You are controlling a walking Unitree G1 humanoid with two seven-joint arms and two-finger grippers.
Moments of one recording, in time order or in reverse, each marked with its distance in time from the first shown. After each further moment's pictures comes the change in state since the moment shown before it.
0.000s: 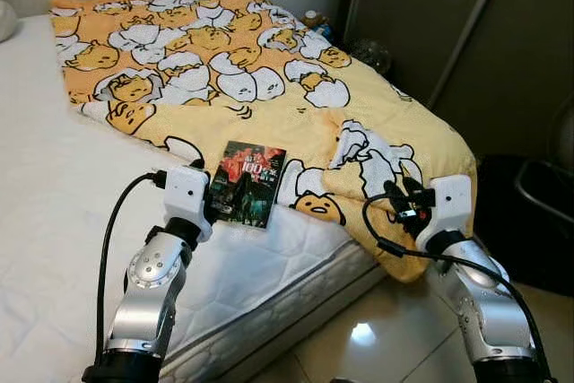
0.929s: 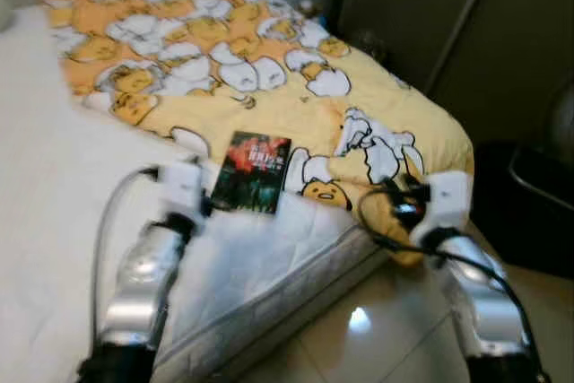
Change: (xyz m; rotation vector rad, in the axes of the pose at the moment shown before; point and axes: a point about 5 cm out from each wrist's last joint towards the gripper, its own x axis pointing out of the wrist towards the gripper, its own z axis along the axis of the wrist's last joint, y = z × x) left arm 0.003 0.007 0.003 -0.017 -0.005 0.002; right arm 0.005 0.004 0.007 0.012 -0.033 -0.013
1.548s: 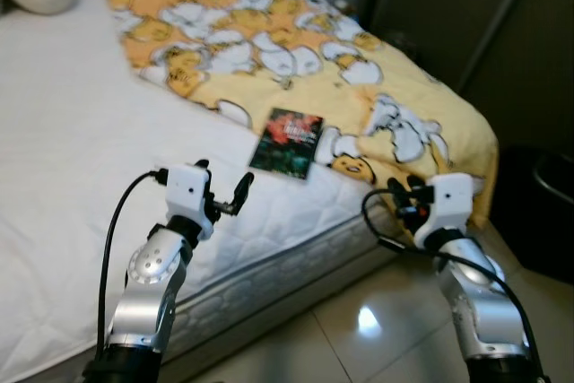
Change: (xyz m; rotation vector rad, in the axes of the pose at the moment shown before) left arm -0.001 -0.007 -0.005 -0.024 0.018 -0.035; right arm -0.001 -0.003 -0.003 -0.006 0.013 -0.064
